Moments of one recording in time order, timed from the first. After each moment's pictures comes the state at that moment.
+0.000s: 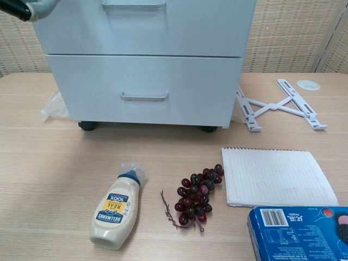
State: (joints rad) left arm -0.60 -1.06 -0.28 -1.93 1.48 1.12 0.04; right arm 0.05 -1.10 0.05 -1.58 -1.55 1.52 0.13
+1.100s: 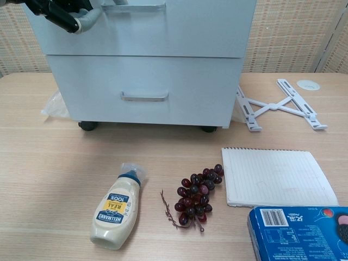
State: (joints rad) left arm -0.75 -1.14 -0.29 -1.96 1.20 1.06 0.32; right arm 0.03 -1.10 0.05 -1.55 -1.53 1.53 0.16
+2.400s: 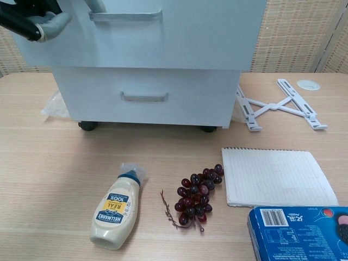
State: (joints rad) left arm -0.64 -1.06 -0.18 -2.14 1.32 1.19 0.38; right arm 0.04 -1.10 0.06 -1.54 -1.54 1.53 0.17
